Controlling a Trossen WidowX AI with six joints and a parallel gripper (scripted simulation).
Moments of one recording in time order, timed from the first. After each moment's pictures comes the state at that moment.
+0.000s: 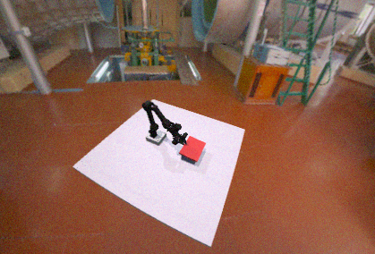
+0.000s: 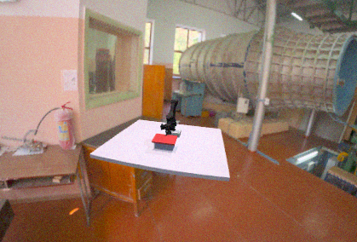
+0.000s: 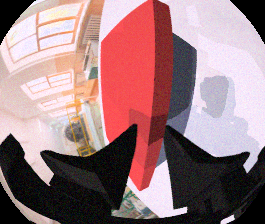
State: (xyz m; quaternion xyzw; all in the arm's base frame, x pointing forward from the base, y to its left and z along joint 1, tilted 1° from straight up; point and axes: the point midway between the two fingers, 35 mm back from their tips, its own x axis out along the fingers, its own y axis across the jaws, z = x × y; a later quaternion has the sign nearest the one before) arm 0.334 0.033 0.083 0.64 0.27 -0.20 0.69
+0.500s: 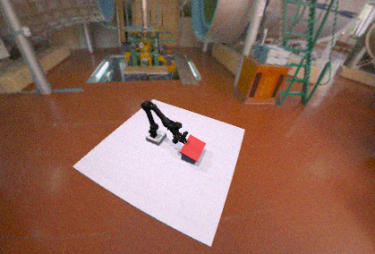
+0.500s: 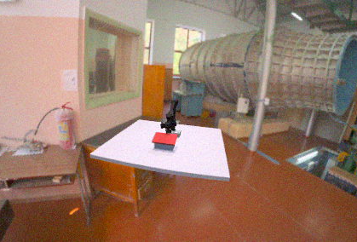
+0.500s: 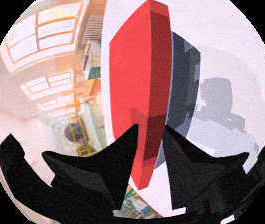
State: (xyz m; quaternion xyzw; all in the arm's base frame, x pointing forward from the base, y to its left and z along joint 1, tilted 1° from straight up) arm 0.336 0.034 0.101 0.64 0.28 -0.20 0.69
